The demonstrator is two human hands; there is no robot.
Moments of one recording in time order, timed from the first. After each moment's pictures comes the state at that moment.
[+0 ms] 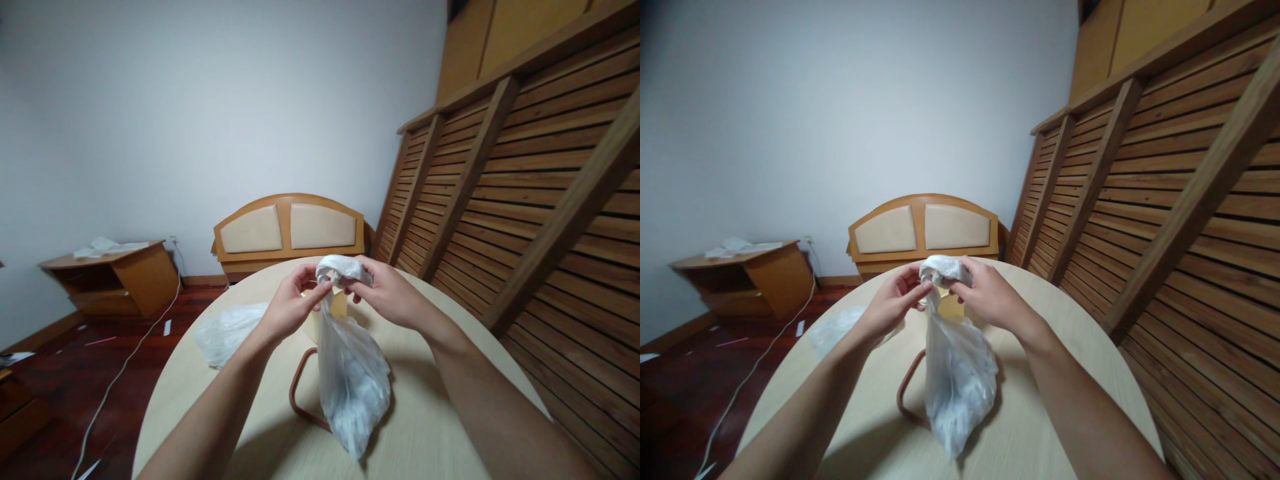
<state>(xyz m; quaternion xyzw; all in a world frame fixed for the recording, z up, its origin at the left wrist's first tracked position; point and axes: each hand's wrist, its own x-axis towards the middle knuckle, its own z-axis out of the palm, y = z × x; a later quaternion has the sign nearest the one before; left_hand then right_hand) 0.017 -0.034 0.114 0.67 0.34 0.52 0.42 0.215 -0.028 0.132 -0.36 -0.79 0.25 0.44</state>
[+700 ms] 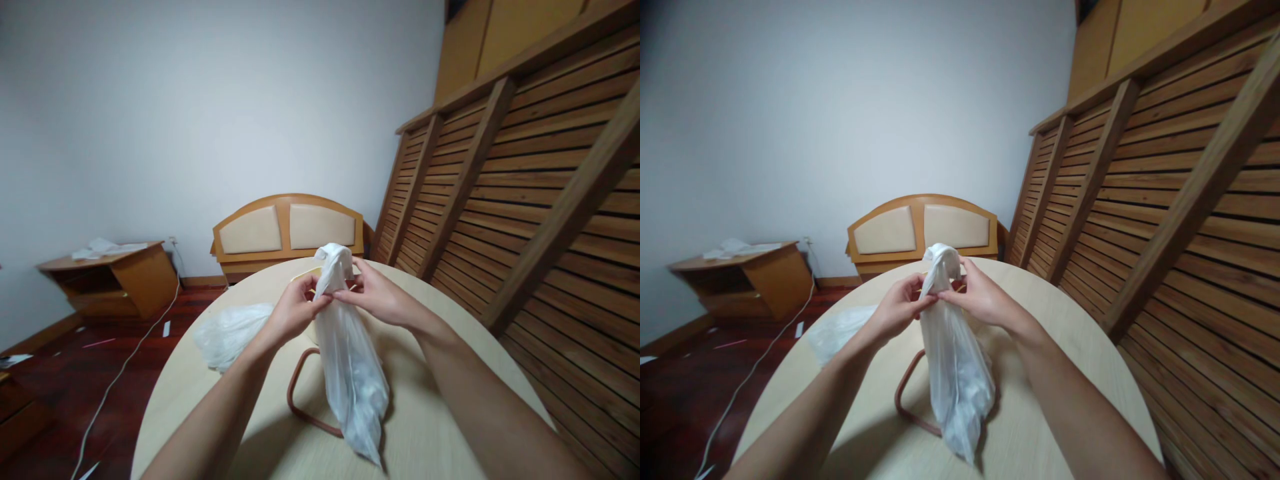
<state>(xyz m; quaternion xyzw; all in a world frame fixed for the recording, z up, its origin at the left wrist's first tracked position) 0.020 -0.027 0.104 0.67 0.37 0.47 0.43 0.210 -0.010 0.105 -0.31 -0.73 0.41 0.45</state>
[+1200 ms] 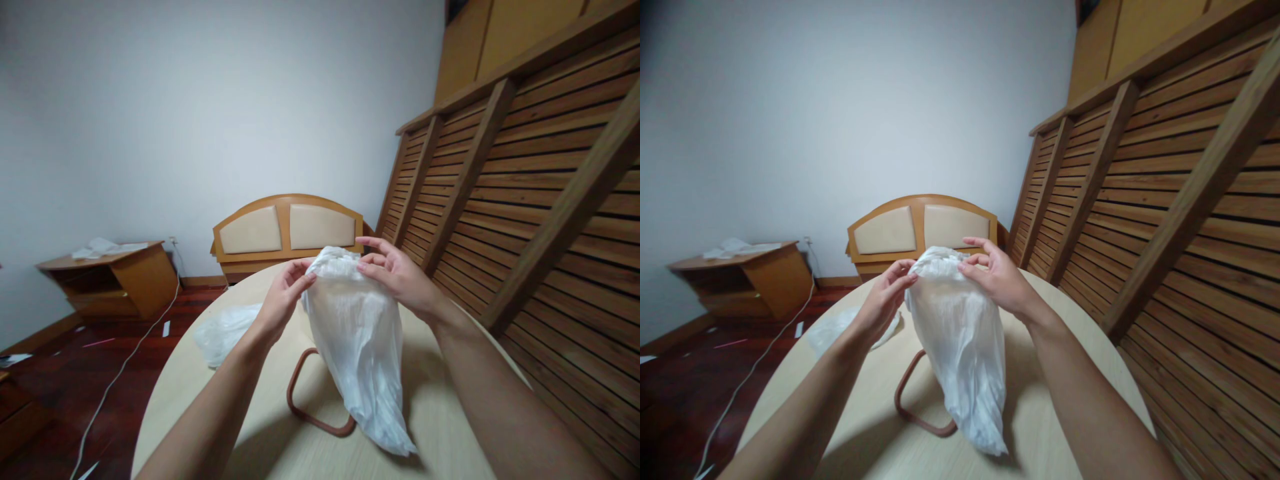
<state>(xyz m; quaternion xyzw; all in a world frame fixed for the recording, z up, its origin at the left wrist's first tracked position) 0.011 -0.033 0.116 0.58 0.31 0.61 0.45 0.229 -0.028 0.140 -0.33 -0.66 0.41 0.53</state>
